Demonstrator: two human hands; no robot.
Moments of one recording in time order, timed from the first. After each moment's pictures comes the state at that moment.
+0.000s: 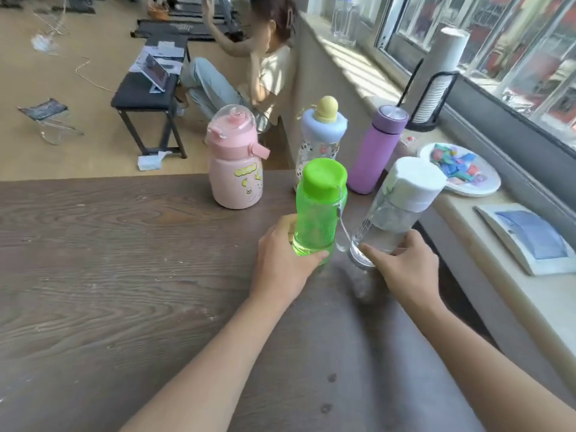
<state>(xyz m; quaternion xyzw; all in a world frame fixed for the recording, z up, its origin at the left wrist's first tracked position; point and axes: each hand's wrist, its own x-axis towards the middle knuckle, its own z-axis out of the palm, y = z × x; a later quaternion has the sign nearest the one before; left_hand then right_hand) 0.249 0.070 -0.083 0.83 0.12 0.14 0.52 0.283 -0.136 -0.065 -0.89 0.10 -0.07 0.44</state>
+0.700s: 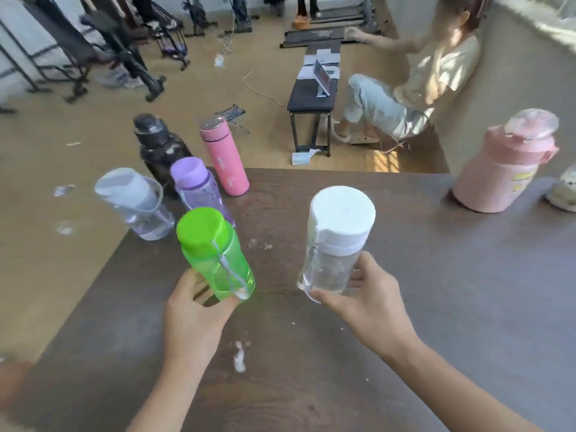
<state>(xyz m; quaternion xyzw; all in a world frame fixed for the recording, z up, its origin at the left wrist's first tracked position) -0.080 0.502 -0.061 0.74 0.38 0.26 0.50 0.065 0.284 -0.037 -0.83 -0.18 0.18 0.49</state>
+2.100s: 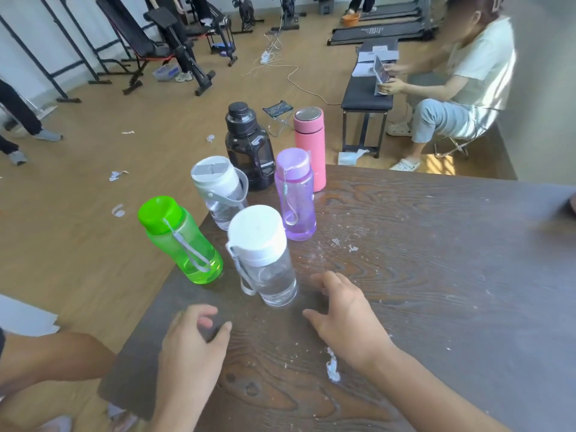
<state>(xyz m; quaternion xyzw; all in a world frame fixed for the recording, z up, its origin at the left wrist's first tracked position) -0.198 0.605 -0.087 0.80 0.51 0.18 0.26 -0.011 0.444 -0.075 -0.85 -0.34 0.20 0.35</state>
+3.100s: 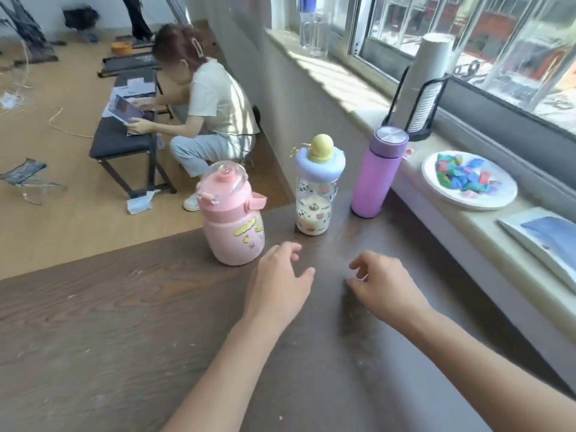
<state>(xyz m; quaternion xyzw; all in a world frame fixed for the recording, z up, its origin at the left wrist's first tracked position) 0.311 0.121 -0.059 0.92 0.07 0.00 0.39 0.323 -0.071 -0.057 -0.96 0.02 0.08 0.25</state>
